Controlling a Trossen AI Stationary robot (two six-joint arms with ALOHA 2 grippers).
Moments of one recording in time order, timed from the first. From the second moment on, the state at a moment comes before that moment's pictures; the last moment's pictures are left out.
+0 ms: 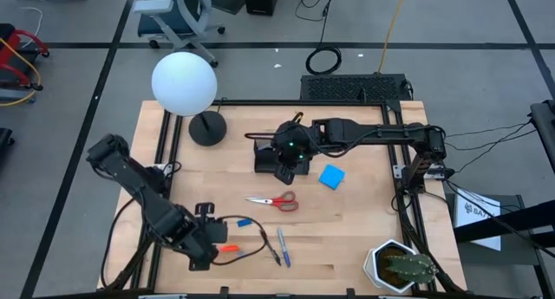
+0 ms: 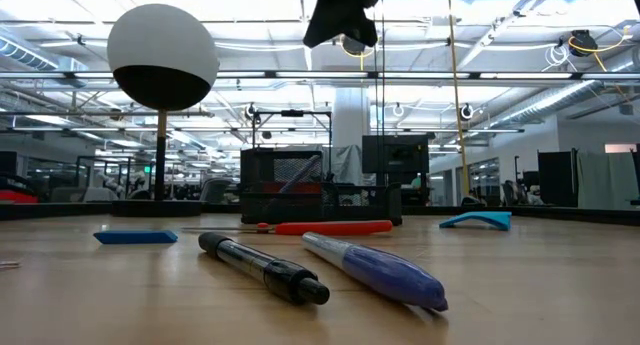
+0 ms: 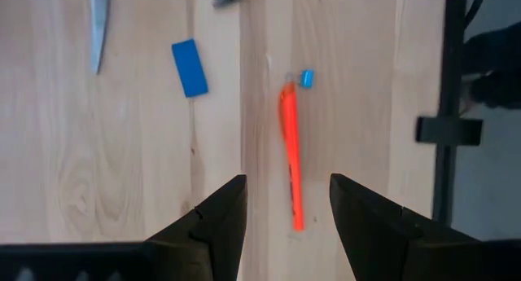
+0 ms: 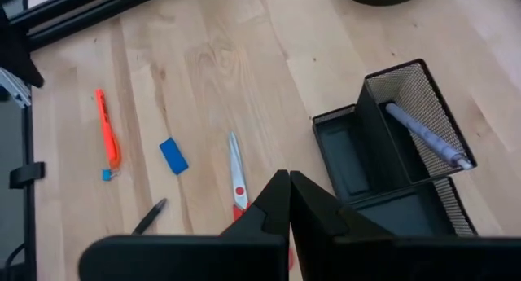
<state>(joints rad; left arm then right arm) -0.74 1.58 1.34 -1.10 -0.13 -0.74 -0.03 1.78 1.74 -0.83 0.00 0.35</state>
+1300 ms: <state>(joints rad) -0.84 1.67 0.97 -0.66 -0.03 -0.86 0.02 1.79 1.74 -0.83 0.00 0.40</state>
